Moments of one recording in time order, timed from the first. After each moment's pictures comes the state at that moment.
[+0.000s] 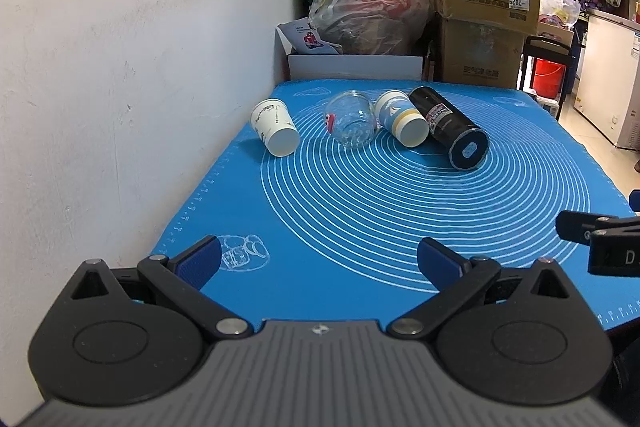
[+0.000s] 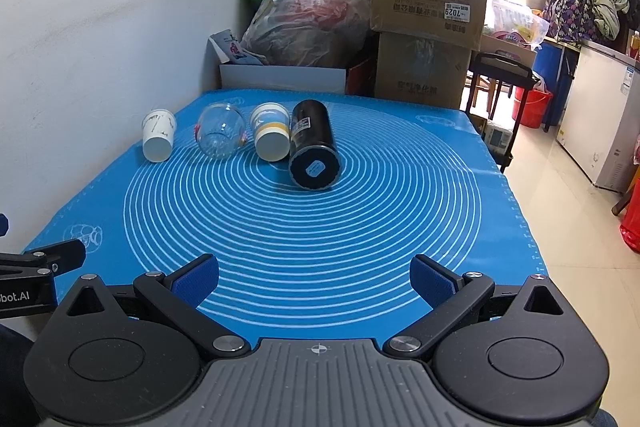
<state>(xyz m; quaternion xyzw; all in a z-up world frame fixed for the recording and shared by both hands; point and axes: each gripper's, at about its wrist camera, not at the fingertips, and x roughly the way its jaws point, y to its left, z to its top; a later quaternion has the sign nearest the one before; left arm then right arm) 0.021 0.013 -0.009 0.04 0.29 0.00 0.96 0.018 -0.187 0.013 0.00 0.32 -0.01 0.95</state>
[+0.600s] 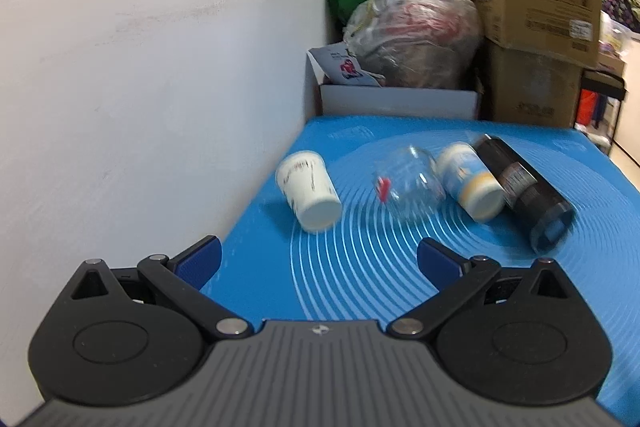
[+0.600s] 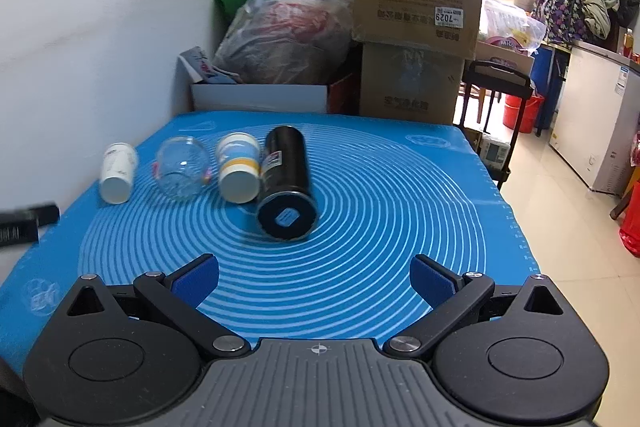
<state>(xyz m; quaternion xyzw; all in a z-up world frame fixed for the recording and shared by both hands) 0.159 0.040 -0.010 0.04 0.25 0.05 0.97 0.103 -0.210 0.006 0.01 0.31 -0.03 0.95</state>
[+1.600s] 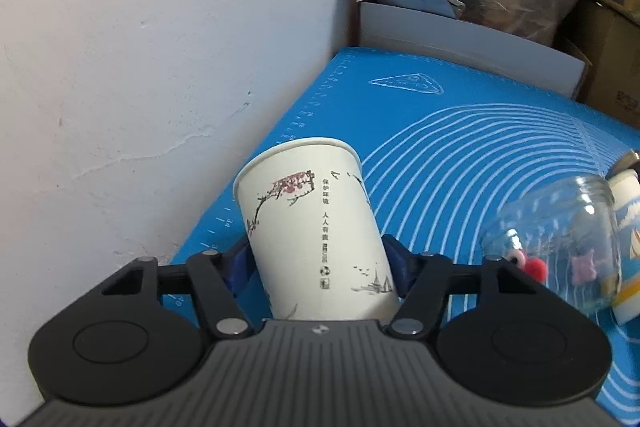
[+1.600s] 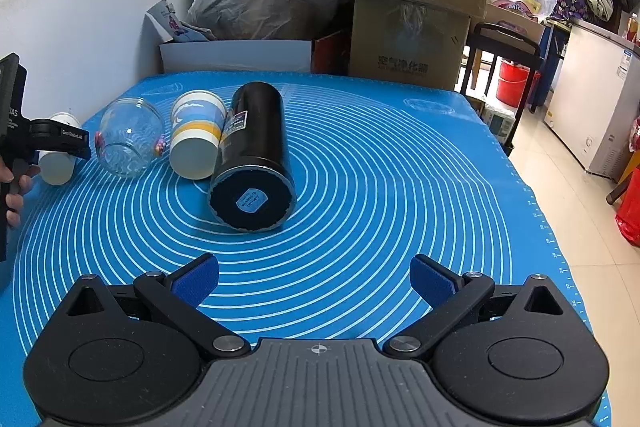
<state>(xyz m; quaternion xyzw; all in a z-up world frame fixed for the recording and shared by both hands) 0.369 0.077 -0.092 -0.01 0.36 0.08 0.93 0.172 -0.220 -0.046 0.00 0.35 -0.05 0.93</state>
